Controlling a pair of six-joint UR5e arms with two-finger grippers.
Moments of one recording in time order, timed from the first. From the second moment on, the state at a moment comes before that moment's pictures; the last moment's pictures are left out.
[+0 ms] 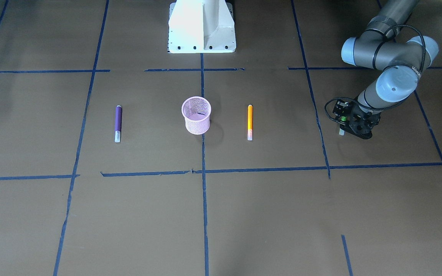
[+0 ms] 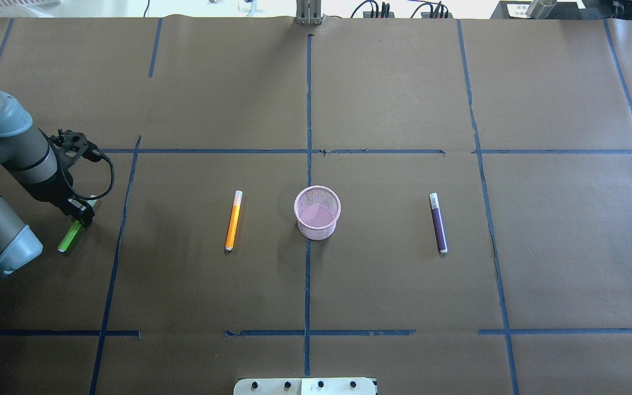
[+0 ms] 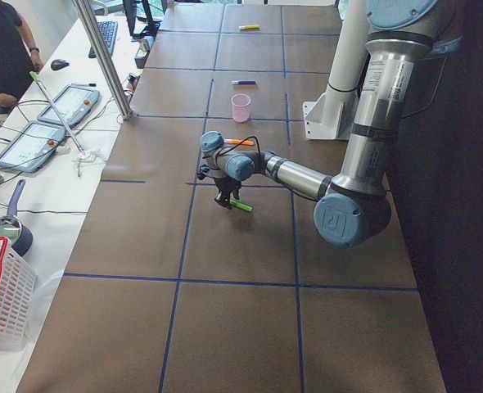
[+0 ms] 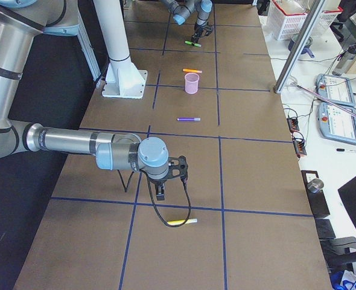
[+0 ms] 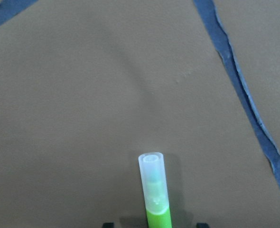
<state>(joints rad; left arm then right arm) -0.84 -1.76 -1.62 -1.69 -2.20 -0.26 1.55 -1.98 1.92 -1.48 2.48 -0.11</state>
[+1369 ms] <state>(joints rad) -0.82 -1.94 -1.75 -1.68 -2.18 -0.55 1.55 -1.98 1.92 -1.48 2.49 -0.11</state>
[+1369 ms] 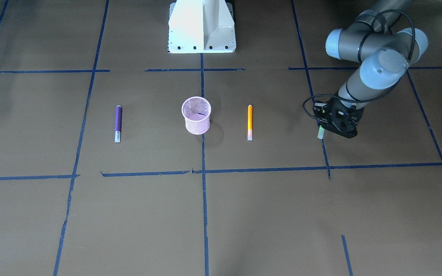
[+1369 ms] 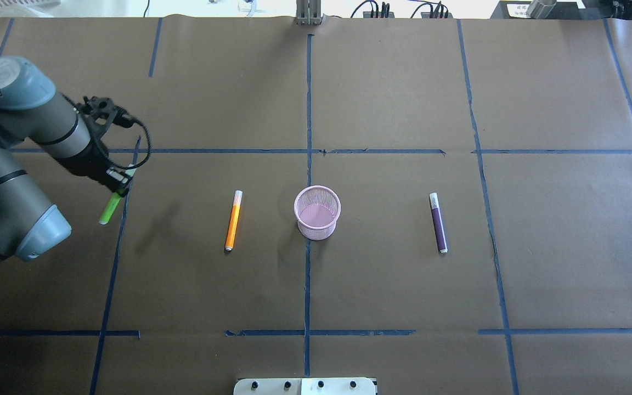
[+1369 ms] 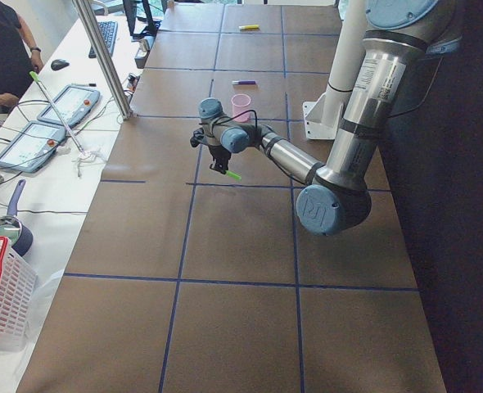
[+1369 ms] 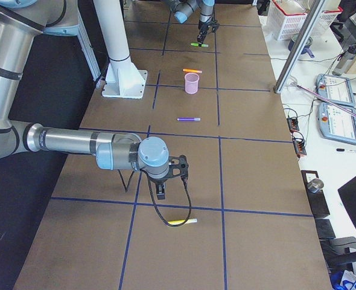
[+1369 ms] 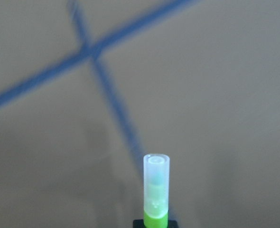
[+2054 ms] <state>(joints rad) -0.59 -2.09 -1.94 -1.75 -1.79 -1.02 1.55 -1.98 1.91 -1.48 2.49 -0.11</state>
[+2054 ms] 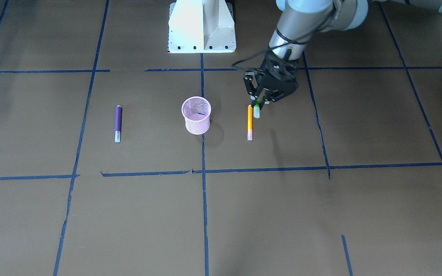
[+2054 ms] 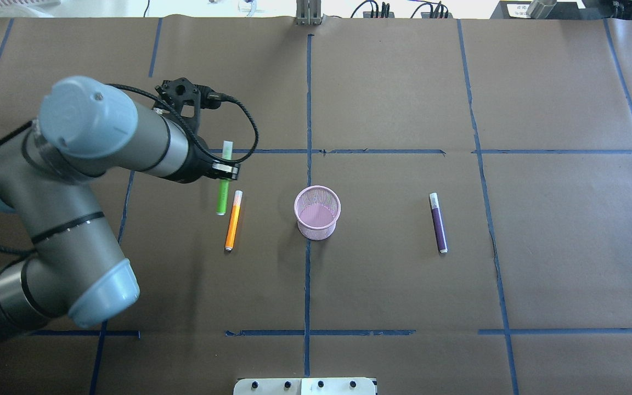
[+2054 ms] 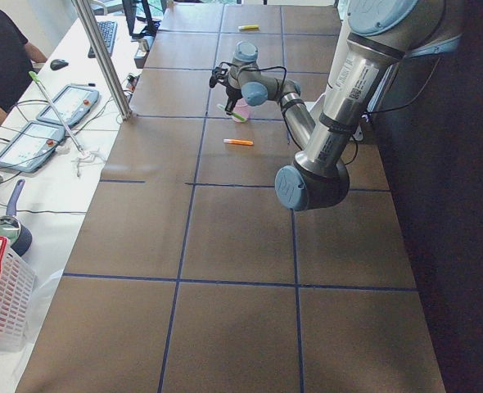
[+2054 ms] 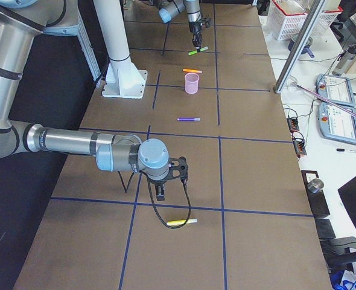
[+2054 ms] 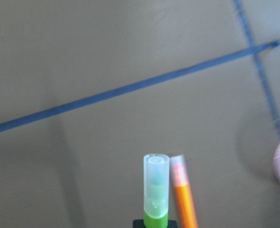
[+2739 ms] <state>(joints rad) -0.36 -2.15 -1.89 -1.92 -1.25 -1.13 1.55 -1.97 1.91 -1.48 2.48 -0.12</state>
